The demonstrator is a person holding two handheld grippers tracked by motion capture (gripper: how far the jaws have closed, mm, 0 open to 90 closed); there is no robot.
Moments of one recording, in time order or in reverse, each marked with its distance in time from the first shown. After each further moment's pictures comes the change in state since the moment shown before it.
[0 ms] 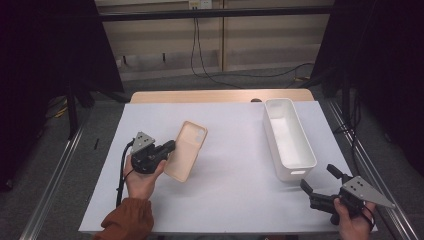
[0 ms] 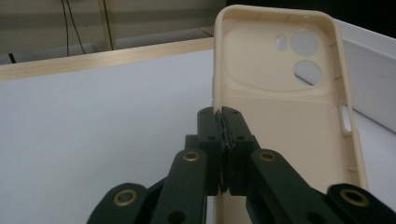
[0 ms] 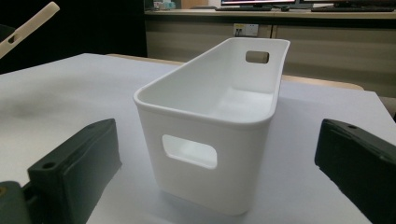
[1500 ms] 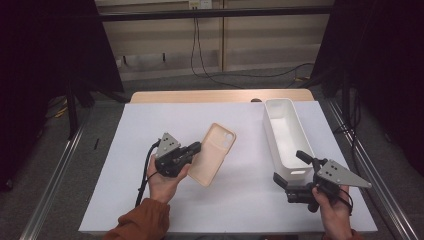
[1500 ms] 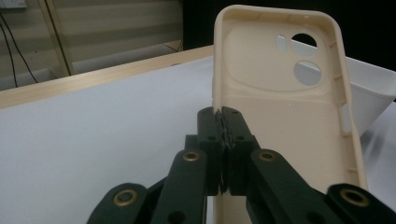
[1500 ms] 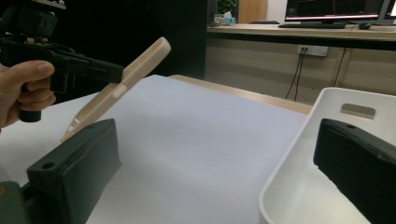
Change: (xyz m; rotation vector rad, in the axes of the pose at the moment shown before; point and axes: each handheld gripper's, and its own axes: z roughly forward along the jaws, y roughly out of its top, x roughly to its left) left arm -0.060 0.011 0.024 -0.051 -0.136 0.087; right arm 0.052 0.054 0.037 -0.033 0.248 -0.029
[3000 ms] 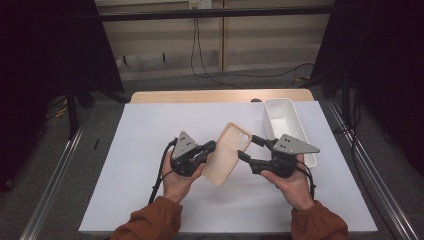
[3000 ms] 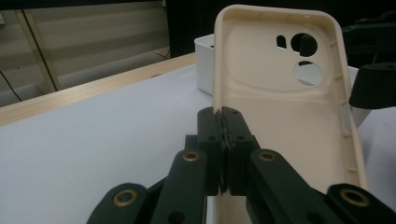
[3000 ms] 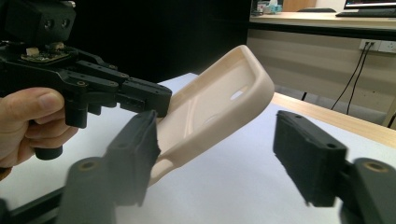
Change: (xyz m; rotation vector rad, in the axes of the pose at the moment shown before) left arm -0.023 0.007 0.022 -0.019 -0.037 0.046; right arm 0.015 0.022 0.093 0.053 0.163 -0.010
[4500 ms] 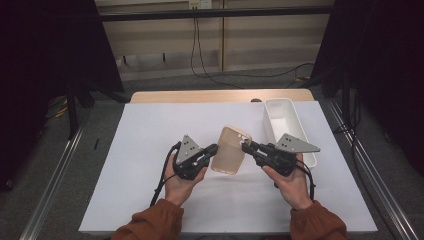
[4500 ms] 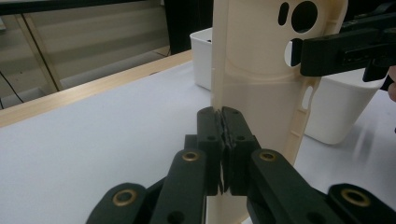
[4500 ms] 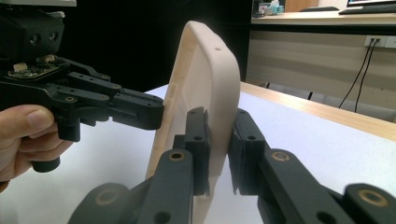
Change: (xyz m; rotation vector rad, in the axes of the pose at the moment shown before) left arm -0.008 -0.006 0.001 0.007 0.006 0.045; right arm -0.007 -0.006 0.003 -0.026 0.013 0.032
